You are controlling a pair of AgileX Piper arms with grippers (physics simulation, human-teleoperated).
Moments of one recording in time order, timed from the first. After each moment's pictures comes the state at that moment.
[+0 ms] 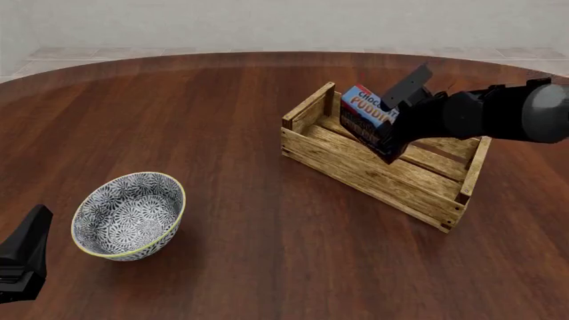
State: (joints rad) left arm 0.00 0.01 0.00 0.00 0.00; right arm 0.19 1.73 -1.08 0.10 -0.54
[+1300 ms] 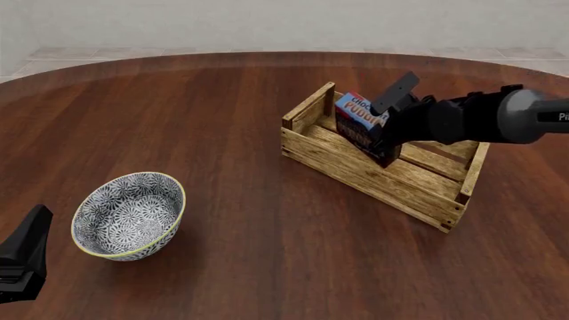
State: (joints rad) left arm 0.00 0.01 0.00 0.00 0.00; right arm 0.20 1.82 -1.11 0.04 -0.50
